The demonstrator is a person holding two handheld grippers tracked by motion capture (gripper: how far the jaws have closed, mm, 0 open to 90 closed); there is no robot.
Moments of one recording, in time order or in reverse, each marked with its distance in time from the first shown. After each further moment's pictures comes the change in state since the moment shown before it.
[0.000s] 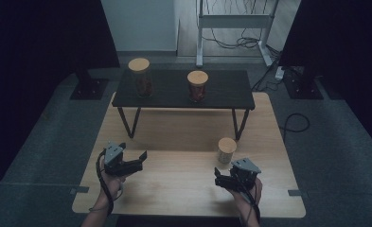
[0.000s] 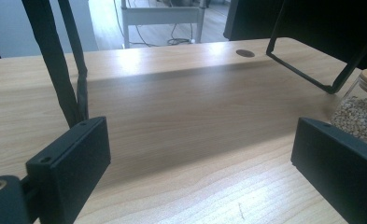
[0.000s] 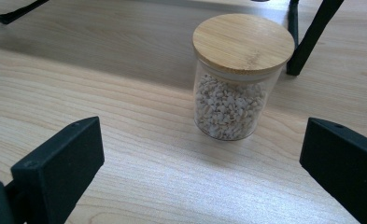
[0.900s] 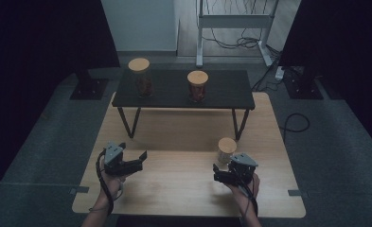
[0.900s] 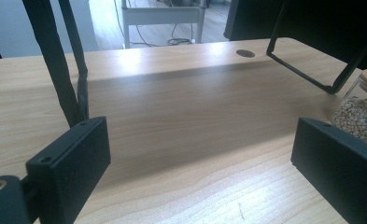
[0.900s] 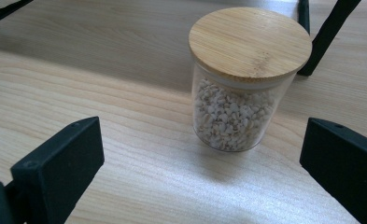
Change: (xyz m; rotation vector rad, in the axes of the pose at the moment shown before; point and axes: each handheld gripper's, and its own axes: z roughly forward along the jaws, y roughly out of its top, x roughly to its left) left arm 0.000 0.000 0.000 0.000 0.003 -0.002; right arm -0.008 0.009 0.022 0.025 0.015 0.012
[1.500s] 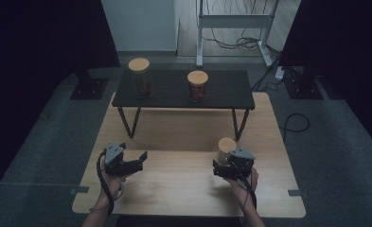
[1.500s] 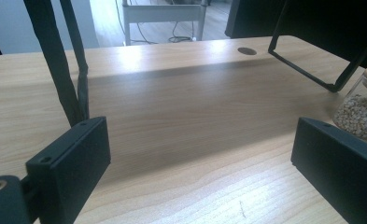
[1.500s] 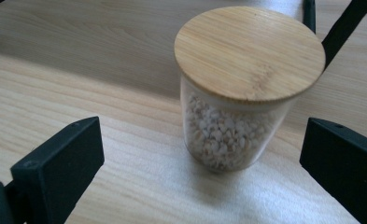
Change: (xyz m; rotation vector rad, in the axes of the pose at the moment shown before) left arm 0.001 -0.001 0.002 0.010 0.005 -0.005; right arm -0.008 0.011 0.023 0.026 0.002 -0.010
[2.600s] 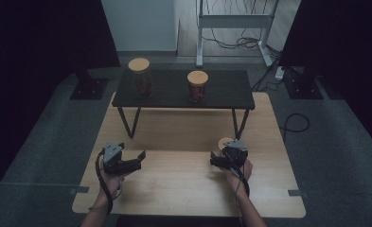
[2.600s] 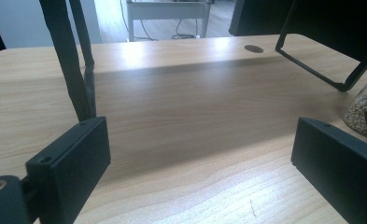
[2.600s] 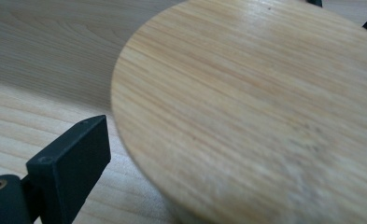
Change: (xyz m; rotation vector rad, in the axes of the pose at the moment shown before) left arm 0.006 -0.002 0.002 0.008 0.012 -0.011; right arm 0.002 0.014 0.051 0.037 -0.058 0.004
